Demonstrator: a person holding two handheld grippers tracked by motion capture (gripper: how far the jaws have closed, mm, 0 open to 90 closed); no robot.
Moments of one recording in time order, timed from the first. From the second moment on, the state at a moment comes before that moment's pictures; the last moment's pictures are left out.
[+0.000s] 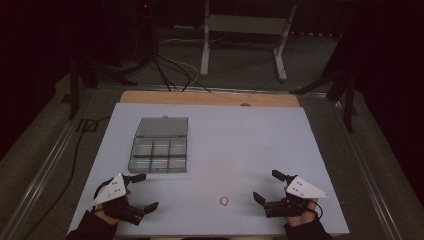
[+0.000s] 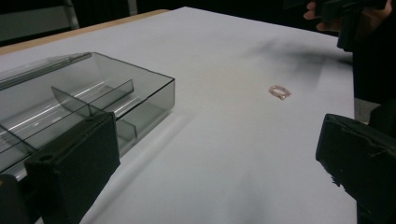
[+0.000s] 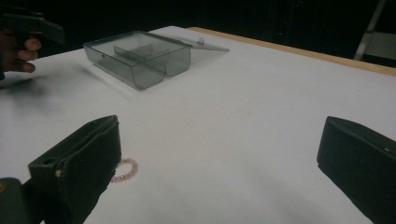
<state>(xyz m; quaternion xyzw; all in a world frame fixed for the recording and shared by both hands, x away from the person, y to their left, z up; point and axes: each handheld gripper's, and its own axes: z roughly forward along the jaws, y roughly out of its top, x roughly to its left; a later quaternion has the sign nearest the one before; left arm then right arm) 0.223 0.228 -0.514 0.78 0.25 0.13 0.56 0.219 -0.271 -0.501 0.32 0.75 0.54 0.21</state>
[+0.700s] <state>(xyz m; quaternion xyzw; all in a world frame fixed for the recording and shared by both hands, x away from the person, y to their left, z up) 0.226 0.229 -0.514 0.78 0.25 0.12 0.56 0.221 -0.272 -0.503 0.33 0.76 0.52 0.21</state>
